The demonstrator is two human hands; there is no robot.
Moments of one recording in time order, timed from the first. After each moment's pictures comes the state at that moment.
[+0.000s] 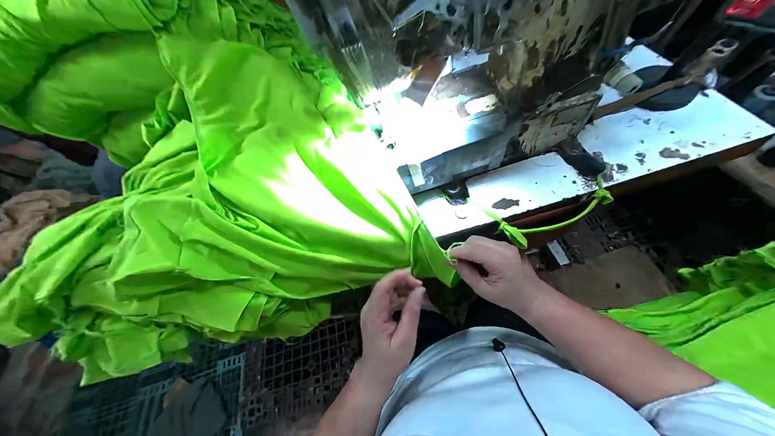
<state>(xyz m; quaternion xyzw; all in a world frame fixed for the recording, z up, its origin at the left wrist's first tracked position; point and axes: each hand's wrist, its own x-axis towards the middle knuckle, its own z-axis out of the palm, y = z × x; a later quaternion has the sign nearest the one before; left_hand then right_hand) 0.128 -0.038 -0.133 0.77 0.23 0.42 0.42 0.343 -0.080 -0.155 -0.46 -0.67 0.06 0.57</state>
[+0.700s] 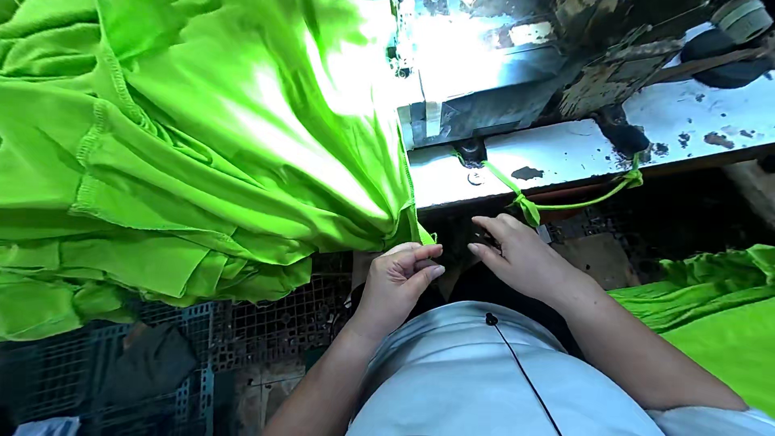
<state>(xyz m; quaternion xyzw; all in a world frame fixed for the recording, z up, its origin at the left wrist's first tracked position) 0.131 -0.028 -0.150 0.69 0.31 0.29 0.58 0.359 -0.101 -0.144 -0.72 -0.60 0.30 0.19</state>
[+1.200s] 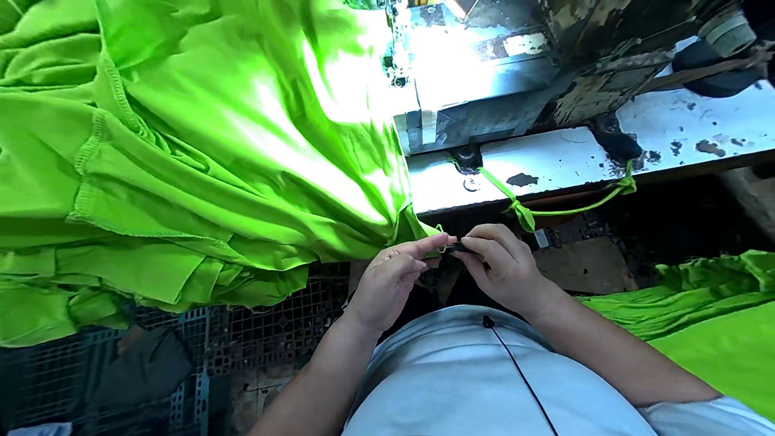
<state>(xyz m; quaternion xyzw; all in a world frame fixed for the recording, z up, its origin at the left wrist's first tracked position) 0.144 -0.015 -0.127 0.49 0.30 0.24 0.79 0.340 -0.096 -0.184 -0.53 -0.70 -0.05 0.48</state>
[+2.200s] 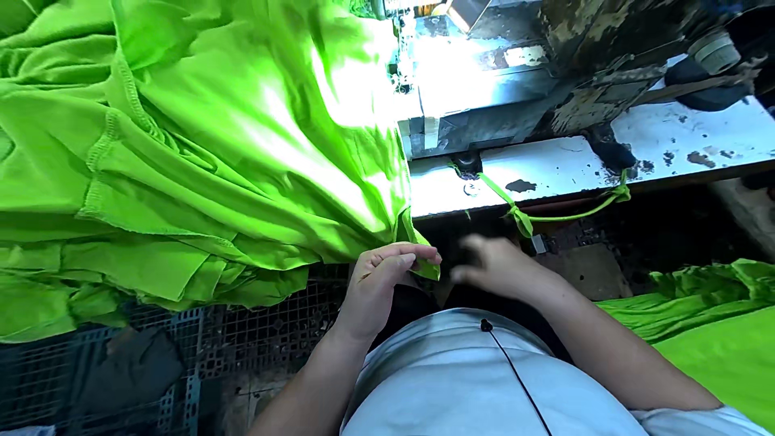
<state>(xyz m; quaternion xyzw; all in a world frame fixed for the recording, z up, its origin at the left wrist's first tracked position) 0.132 -0.015 -0.123 0.58 0.27 0.33 0.69 0.366 -0.091 -0.165 -0.70 -0.57 0.40 0.18</state>
